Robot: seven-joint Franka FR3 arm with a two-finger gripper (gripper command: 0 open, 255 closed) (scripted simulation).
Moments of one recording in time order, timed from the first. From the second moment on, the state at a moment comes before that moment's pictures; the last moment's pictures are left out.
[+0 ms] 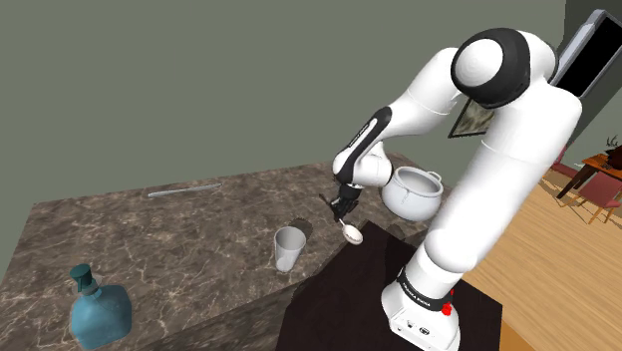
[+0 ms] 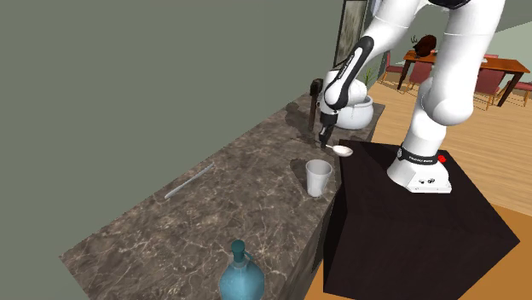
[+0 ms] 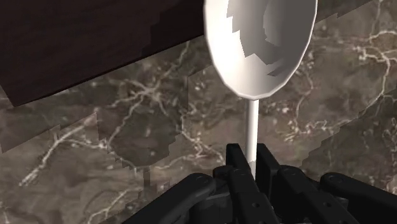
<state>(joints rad) -0.12 0.06 -0.24 -2.81 0.40 2.81 -0.37</state>
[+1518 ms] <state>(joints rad) -0.11 0.10 -0.24 -2.80 0.48 2.84 -0.44</state>
